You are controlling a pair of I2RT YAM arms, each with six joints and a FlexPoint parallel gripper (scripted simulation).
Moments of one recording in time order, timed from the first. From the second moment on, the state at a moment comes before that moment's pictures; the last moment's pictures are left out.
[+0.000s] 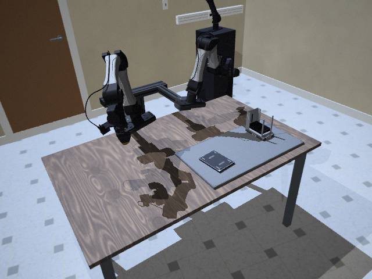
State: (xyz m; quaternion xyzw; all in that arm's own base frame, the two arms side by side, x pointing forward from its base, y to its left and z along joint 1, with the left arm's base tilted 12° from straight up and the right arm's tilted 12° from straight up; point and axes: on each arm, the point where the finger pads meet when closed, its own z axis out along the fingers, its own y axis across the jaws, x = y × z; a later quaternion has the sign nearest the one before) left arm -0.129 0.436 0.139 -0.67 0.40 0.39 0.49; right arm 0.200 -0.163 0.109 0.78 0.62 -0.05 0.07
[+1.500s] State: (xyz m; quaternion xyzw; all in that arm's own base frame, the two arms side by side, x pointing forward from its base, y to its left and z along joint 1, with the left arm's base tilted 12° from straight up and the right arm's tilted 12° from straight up) left arm 0.299 0.388 0.044 -0.23 0.94 0.16 0.19; right arm 0.295 0.199 0.125 -0.11 0.93 0.11 0.35
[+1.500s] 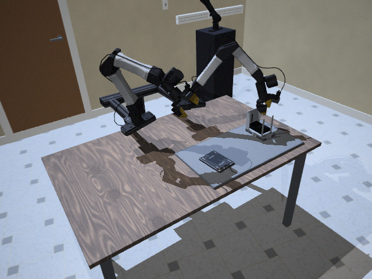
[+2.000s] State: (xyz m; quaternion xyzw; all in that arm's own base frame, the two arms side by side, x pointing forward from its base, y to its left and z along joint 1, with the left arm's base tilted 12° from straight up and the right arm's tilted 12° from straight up) left arm 0.326 0.308 0.014 -0.03 0.99 0.10 0.03; right arm 0.181 0.331 0.145 -0.43 0.78 0.20 0.42
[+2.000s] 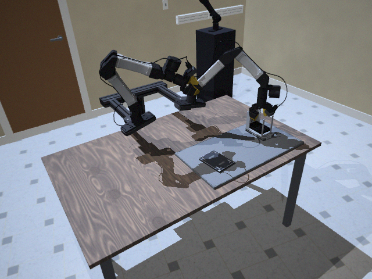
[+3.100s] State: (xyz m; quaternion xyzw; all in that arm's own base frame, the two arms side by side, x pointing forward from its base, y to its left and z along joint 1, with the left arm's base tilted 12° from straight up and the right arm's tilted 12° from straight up) left arm 0.331 0.312 -0.022 -0.01 1.00 0.08 0.01; right arm 0.166 0.369 0.088 -0.50 0.75 0.19 0.39
